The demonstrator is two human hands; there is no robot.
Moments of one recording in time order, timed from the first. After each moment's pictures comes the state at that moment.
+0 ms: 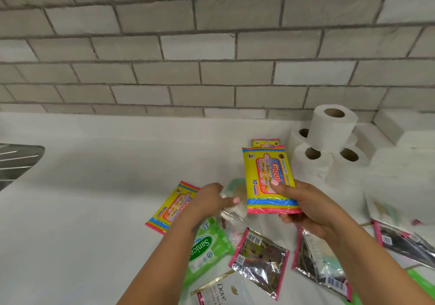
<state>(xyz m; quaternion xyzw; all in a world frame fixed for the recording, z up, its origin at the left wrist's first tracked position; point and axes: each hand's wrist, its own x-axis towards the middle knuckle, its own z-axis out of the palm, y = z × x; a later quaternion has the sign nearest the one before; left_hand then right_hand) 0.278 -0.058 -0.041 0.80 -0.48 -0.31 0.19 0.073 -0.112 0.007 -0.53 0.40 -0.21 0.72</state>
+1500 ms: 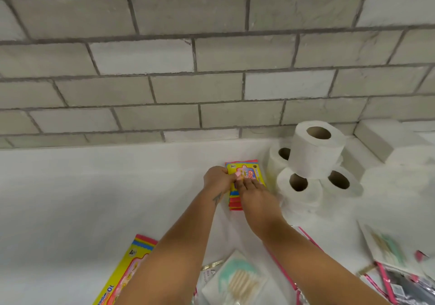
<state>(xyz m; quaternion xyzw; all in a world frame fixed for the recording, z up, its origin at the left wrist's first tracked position) 0.278 -0.266 -0.062 0.76 -0.40 -0.36 0.37 0.153 -0.236 -0.063 -0.89 0.45 -0.07 -0.04</state>
